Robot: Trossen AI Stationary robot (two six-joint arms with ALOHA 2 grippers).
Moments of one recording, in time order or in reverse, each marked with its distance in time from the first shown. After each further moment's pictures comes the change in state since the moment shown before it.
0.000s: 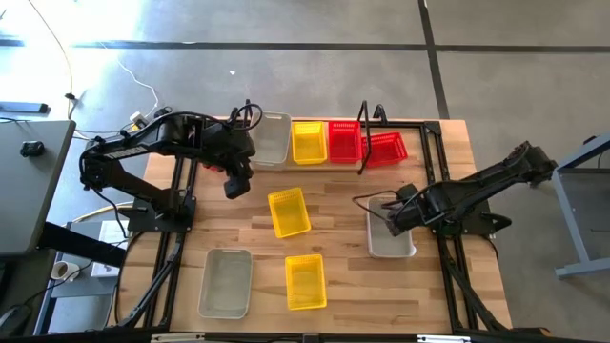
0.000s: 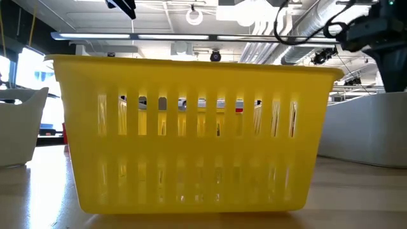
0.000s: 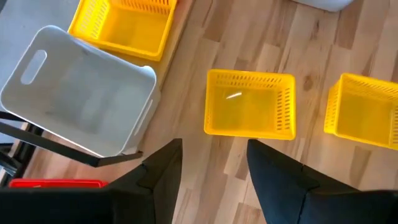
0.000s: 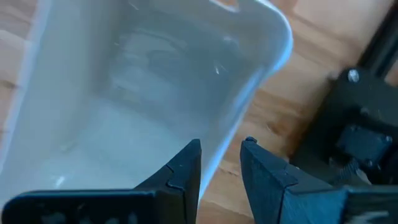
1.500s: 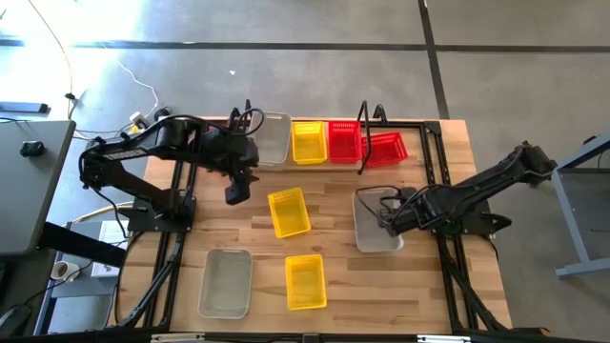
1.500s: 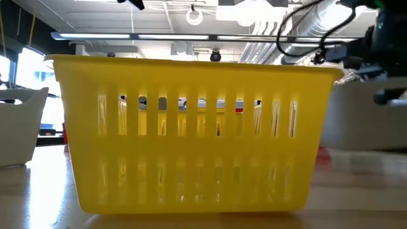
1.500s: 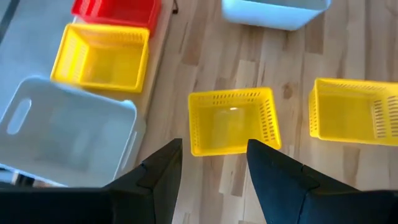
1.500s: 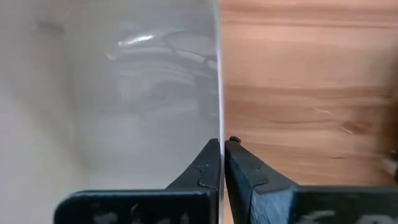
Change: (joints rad) left arm -0.069 0.000 0.000 0.090 0.008 0.103; right arm 0.003 0.003 -0.128 0.260 0.097 0.369
